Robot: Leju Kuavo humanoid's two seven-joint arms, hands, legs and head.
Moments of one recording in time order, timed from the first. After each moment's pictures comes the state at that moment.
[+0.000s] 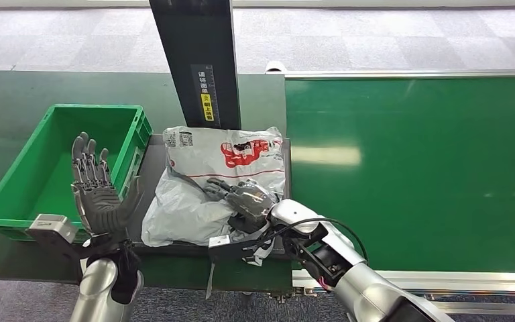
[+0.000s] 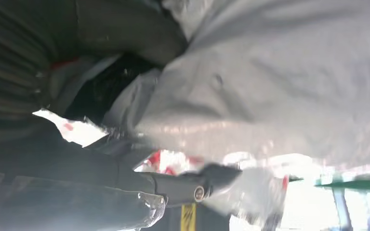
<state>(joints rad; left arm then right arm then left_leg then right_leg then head) -0.15 -0.17 -0.08 -1.50 0.02 0.23 -0.61 -0.72 0.10 0.90 -0.66 0.88 -0.14 -0.42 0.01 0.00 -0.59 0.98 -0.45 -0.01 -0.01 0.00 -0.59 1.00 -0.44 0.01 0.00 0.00</state>
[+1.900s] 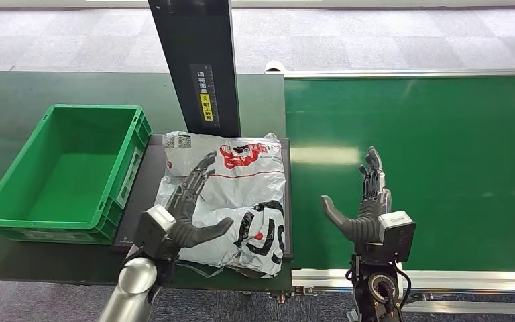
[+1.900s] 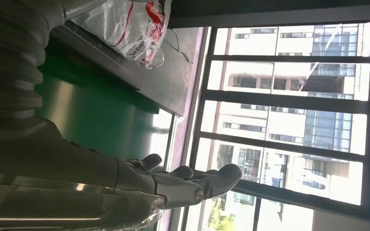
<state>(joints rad) -0.21 -0.20 -0.23 -1.34 -0.36 -0.17 -0.43 -0.11 0.19 0.02 -1.40 0.18 -0.02 -0.58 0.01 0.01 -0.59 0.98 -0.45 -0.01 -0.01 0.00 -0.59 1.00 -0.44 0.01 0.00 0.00</state>
